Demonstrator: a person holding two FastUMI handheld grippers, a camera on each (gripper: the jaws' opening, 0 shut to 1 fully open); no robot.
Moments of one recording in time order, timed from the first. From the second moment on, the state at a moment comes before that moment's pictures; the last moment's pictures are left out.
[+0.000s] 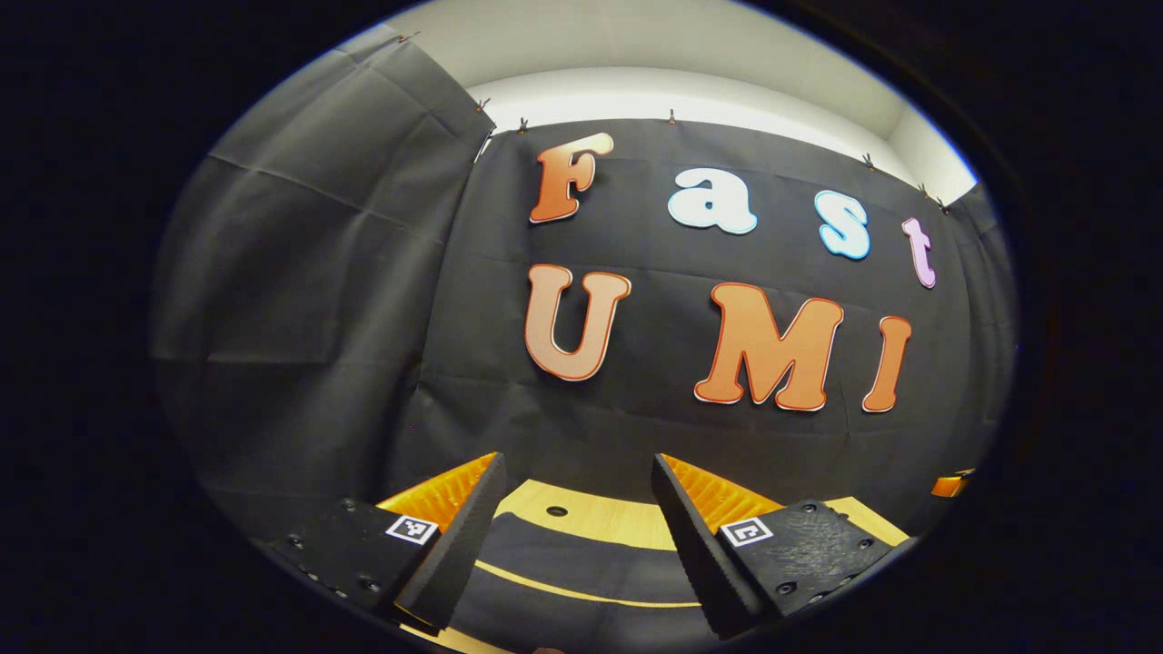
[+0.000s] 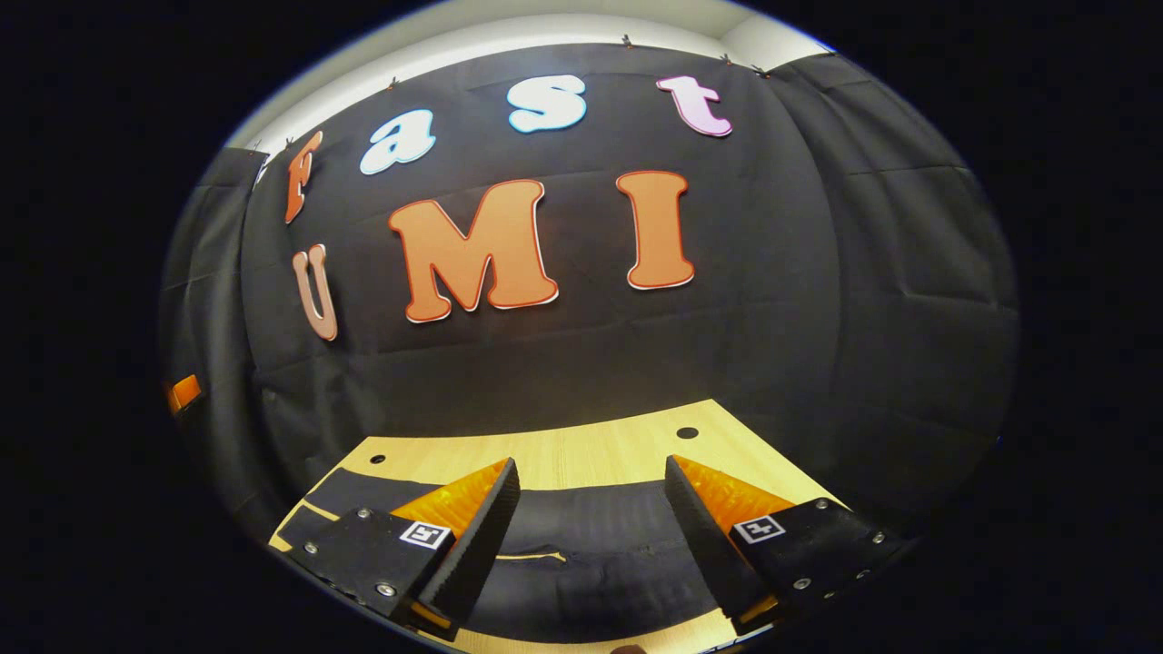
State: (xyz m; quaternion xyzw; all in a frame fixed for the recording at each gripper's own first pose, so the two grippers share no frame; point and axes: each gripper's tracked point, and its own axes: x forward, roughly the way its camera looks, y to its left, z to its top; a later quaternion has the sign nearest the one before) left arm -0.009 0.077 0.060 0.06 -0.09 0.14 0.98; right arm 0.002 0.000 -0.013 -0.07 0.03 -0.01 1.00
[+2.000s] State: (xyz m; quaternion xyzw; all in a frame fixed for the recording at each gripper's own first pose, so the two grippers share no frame) left arm -0.065 0.272 -0.319 0.72 0.37 -0.16 0.57; right arm -0.026 -0.032 -0.074 -0.07 0.11 -0.07 0.99
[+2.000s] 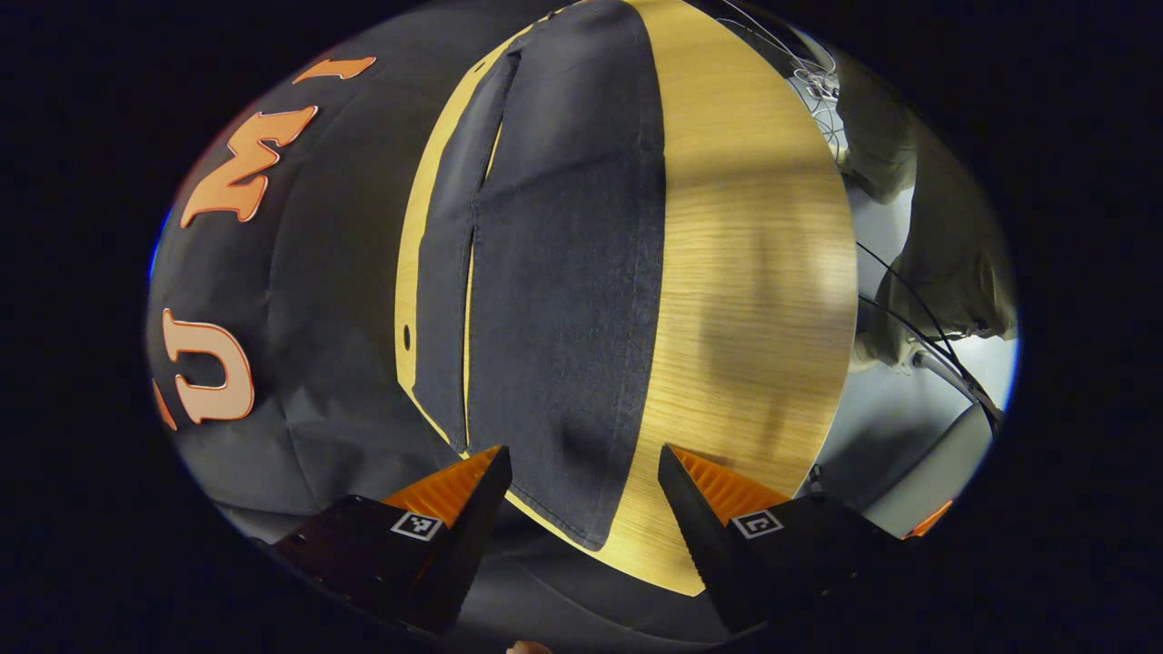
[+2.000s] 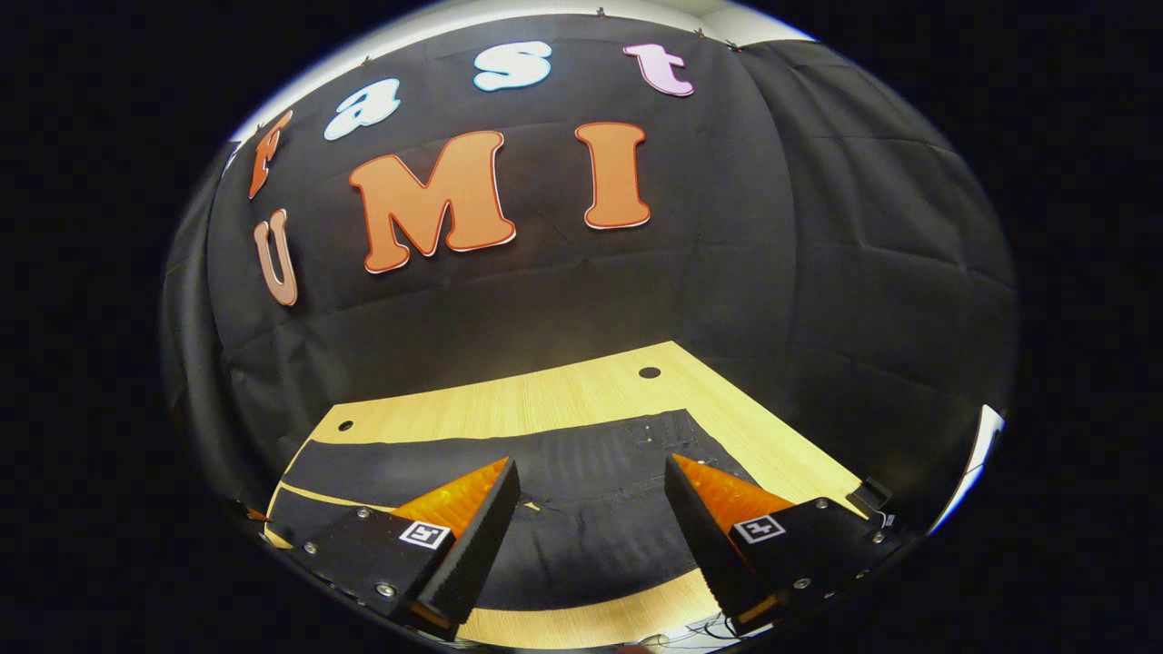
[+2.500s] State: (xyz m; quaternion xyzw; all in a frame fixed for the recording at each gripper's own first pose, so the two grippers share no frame) left arm -0.002 0.269 -0.320 0.74 0.33 -0.14 0.57; right arm -0.019 -0.036 -0.080 -0.07 0.12 -0.08 0.99
